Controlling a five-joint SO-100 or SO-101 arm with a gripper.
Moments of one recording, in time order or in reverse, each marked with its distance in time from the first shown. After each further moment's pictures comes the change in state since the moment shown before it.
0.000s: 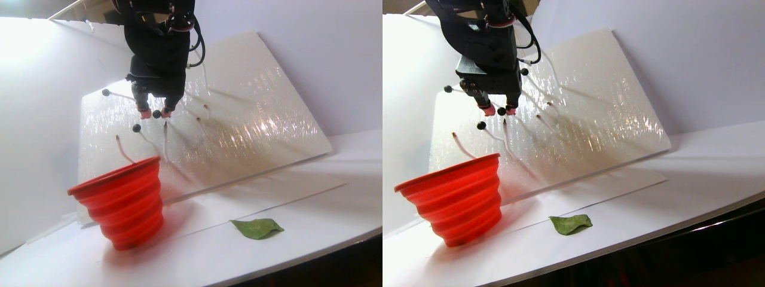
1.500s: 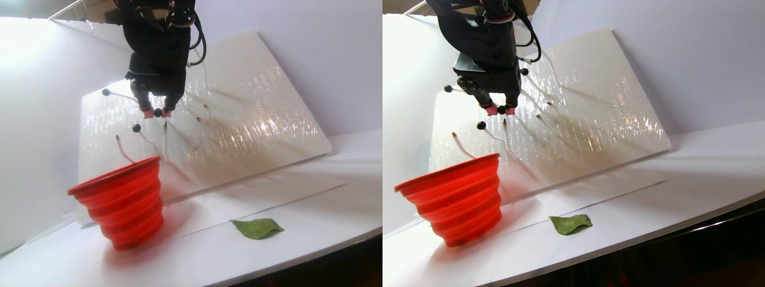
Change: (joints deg) arm 0.0 2.9 2.9 0.6 0.5
